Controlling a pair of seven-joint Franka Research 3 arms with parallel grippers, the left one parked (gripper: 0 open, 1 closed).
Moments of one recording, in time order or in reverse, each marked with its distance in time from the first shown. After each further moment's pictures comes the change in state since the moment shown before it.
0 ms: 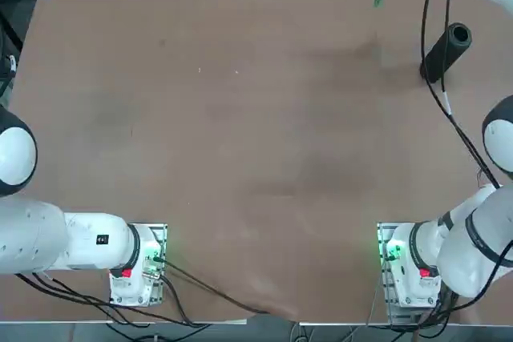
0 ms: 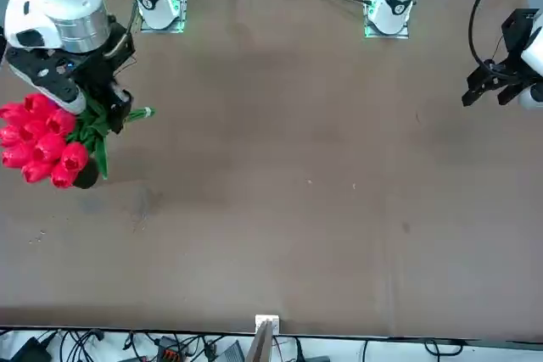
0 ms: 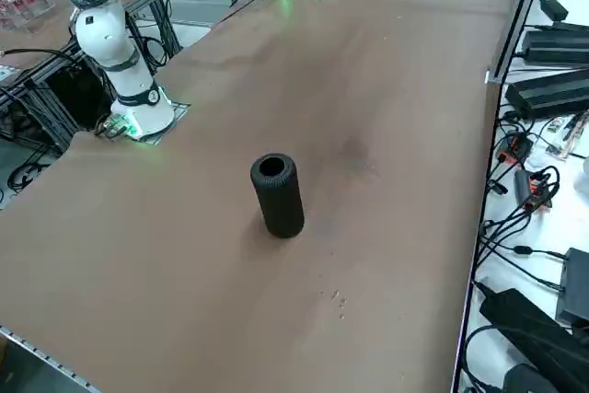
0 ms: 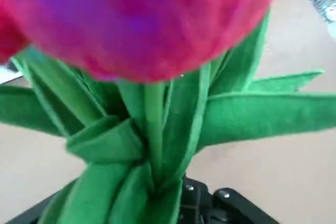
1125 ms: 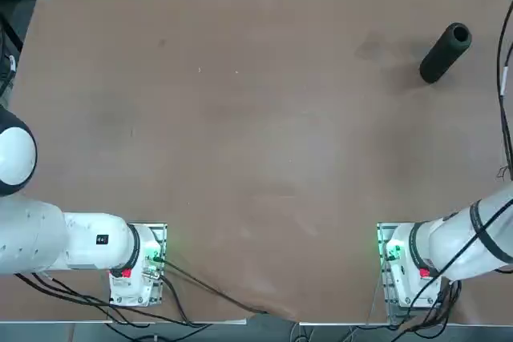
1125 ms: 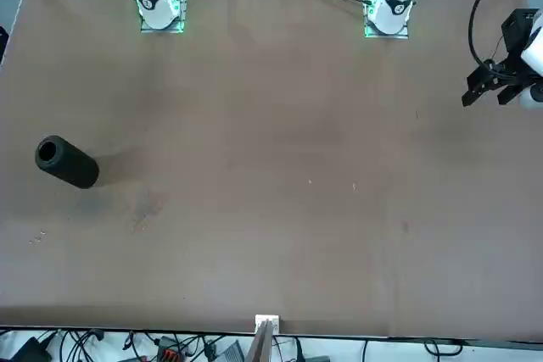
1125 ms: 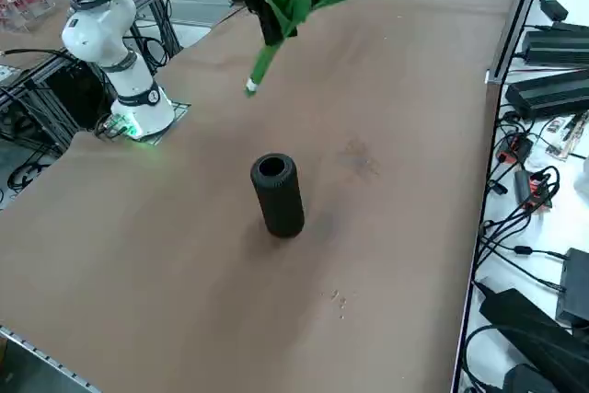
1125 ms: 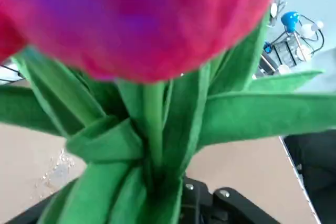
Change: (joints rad) arm -0.405 -0.025 -0.201 -0.097 0.181 0.266 -0.686
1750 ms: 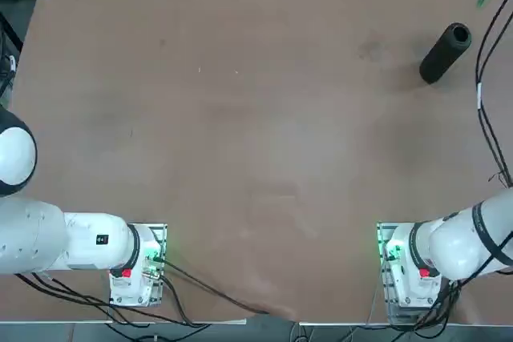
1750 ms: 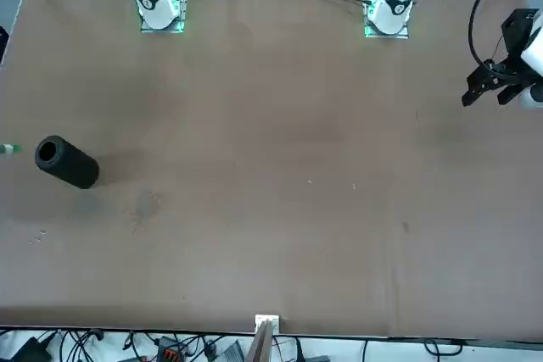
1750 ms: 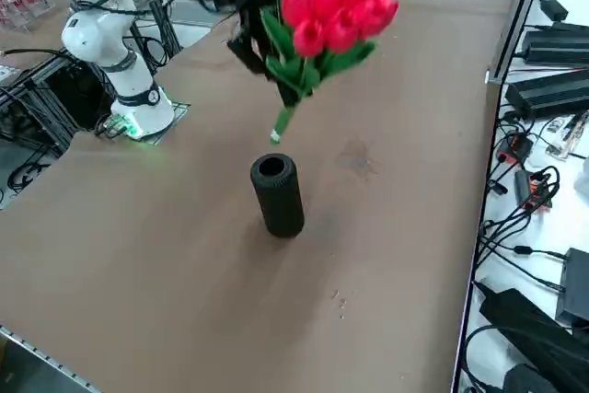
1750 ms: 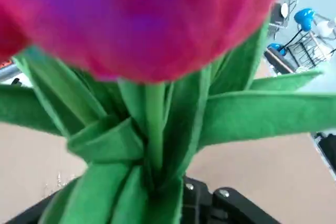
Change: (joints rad) arm -0.002 -0.051 0.000 -0.336 0.000 0.366 0.083
